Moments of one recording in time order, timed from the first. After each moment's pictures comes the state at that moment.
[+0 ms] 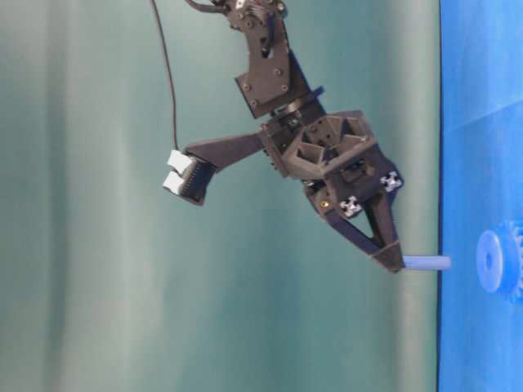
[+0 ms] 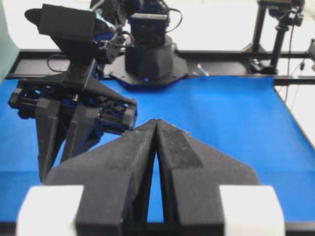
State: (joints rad) left arm -0.02 -1.00 1.19 0.00 -0.27 0.00; right arm -0.20 0.15 0.53 0.10 -0.30 -0.01
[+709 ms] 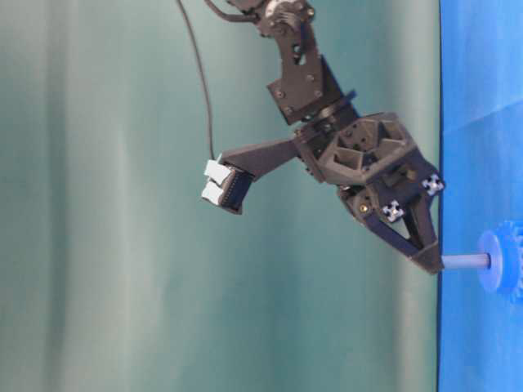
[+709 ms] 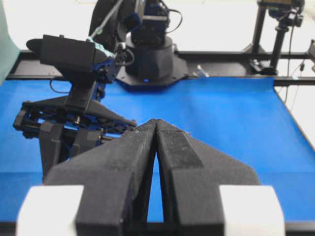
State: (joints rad) left arm -0.02 -1.00 1.19 0.00 -0.27 0.00; right arm -0.20 0.22 0.53 0.12 -0.33 -0.01
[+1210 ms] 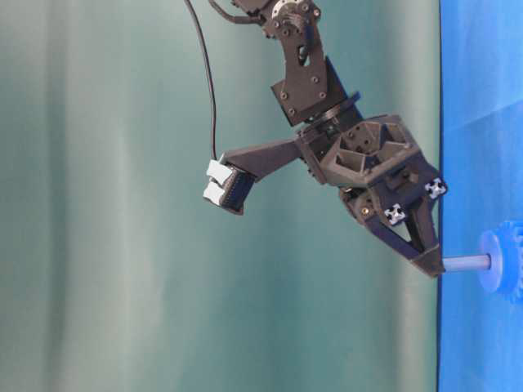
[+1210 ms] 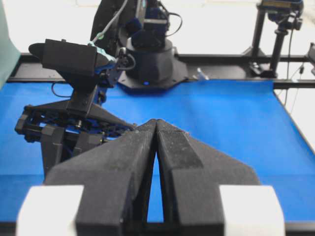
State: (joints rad) left arm -0.02 -1.01 1.19 0.00 -0.27 0.00; right arm -0.20 0.23 0.53 0.13 -0.34 -0.01
